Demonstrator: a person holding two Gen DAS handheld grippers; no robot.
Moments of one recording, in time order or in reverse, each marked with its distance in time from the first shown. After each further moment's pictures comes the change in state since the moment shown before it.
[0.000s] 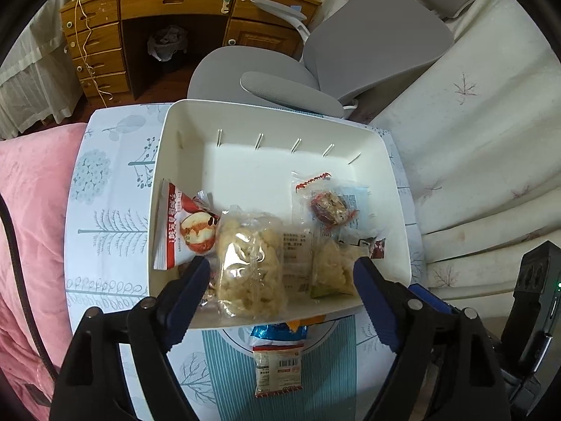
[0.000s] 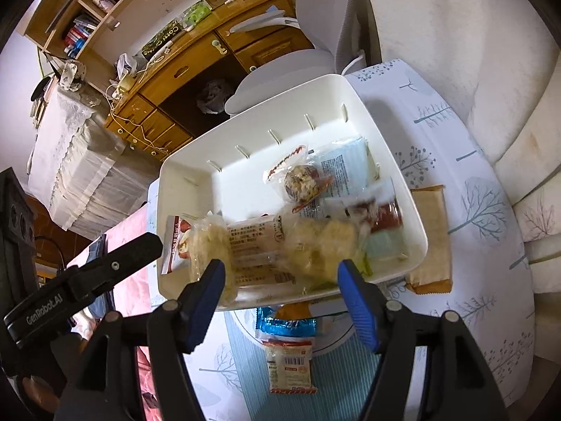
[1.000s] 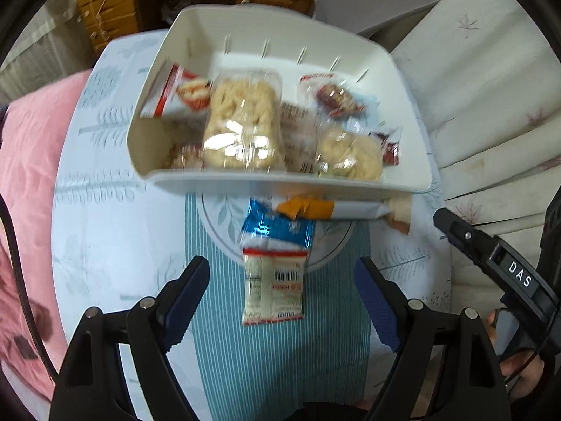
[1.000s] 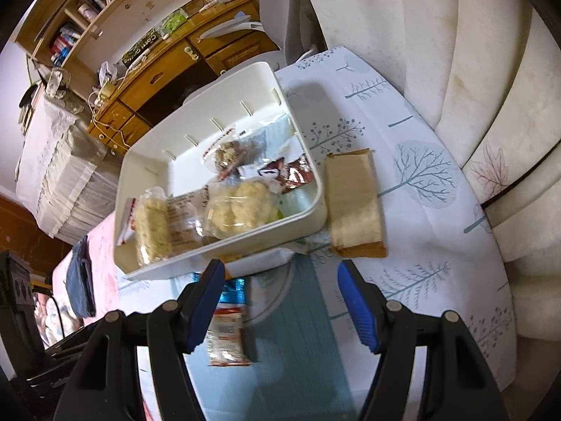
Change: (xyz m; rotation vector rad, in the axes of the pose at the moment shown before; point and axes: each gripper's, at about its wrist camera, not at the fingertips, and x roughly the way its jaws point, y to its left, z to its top) left arm 0.025 -0.015 -0.122 -0.043 0.119 0.085; right arm -0.015 -0.080 -0.044 0.008 -0.023 -0.073
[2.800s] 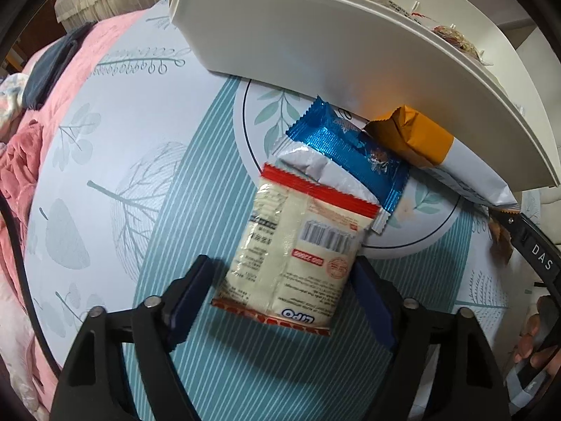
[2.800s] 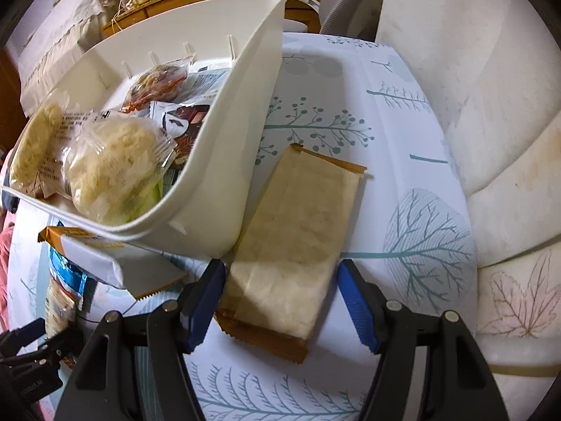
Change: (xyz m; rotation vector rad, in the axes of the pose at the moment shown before) left arm 0.125 -0.023 -0.061 -0.329 -0.045 0.304; right arm 0.105 -0.037 0.016 -0.472 0.021 -0.161
